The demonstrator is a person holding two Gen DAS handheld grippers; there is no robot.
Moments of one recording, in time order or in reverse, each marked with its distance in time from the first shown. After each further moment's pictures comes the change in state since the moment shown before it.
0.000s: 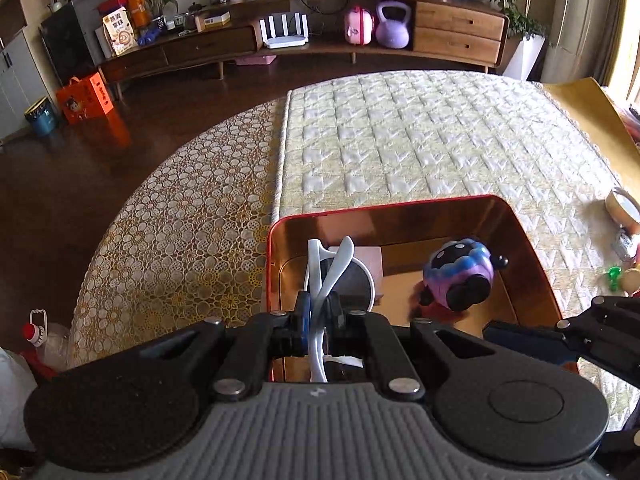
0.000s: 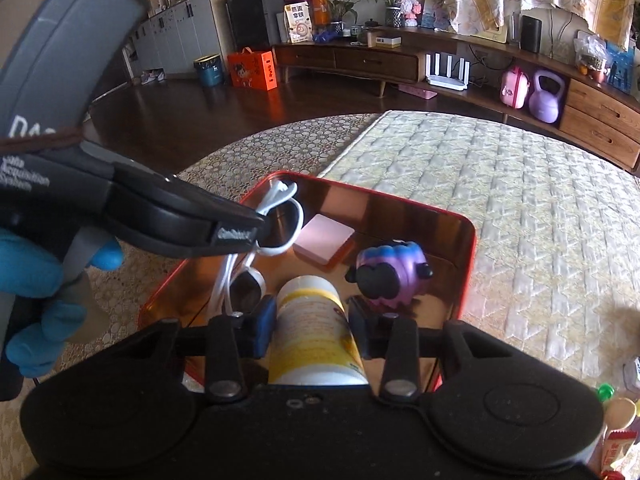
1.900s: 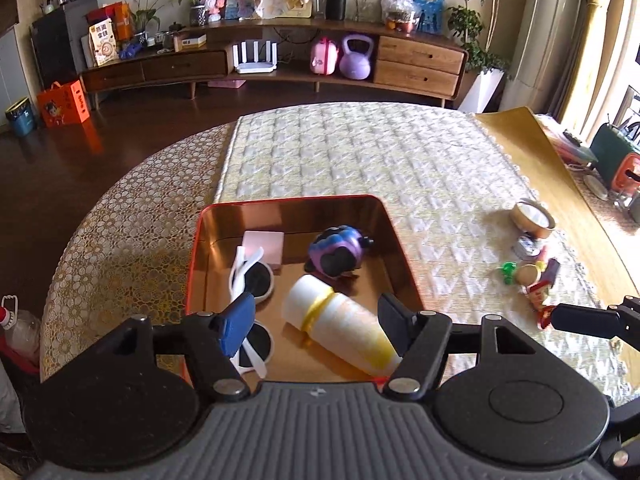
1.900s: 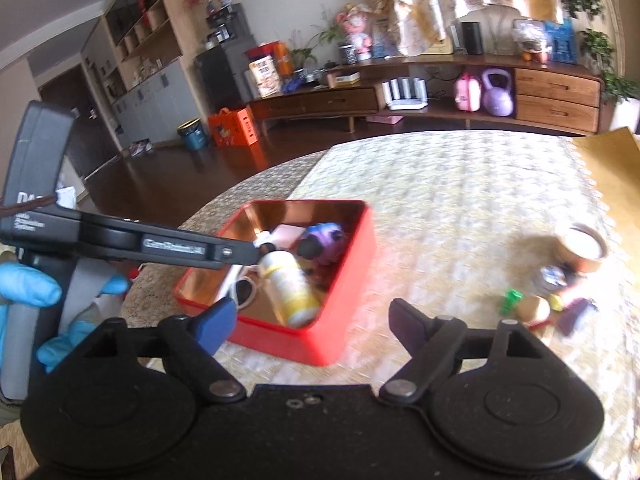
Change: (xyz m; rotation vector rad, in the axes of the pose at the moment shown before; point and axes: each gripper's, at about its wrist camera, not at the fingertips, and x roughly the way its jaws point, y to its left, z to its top) left arm -0.092 -0.049 -0.038 -0.048 -0.100 -0.132; right arm -0.136 -0.054 -0.065 0.193 -0.156 0.013
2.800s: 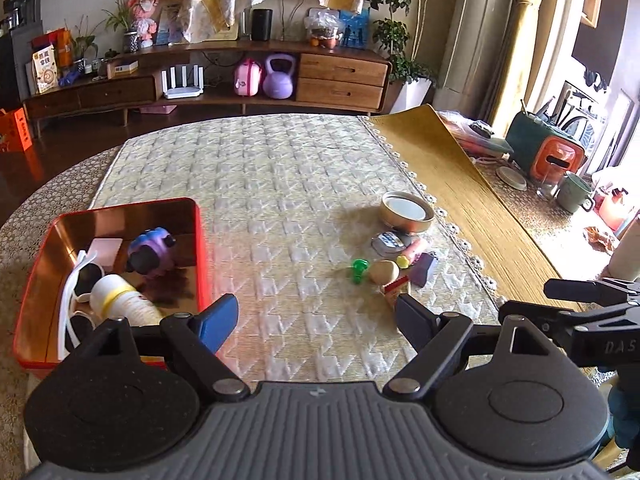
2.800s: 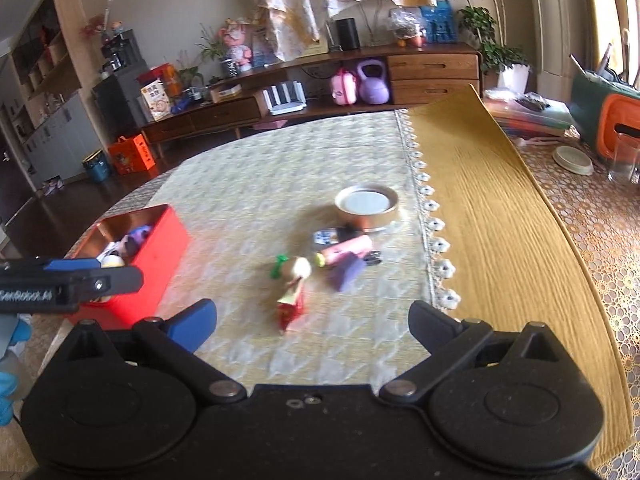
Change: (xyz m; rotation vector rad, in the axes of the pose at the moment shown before) left arm 0.002 -0.142 -0.030 0.065 -0.078 -0.159; right arm -0.062 -0.149 -0.038 0.162 -0.024 -0.251
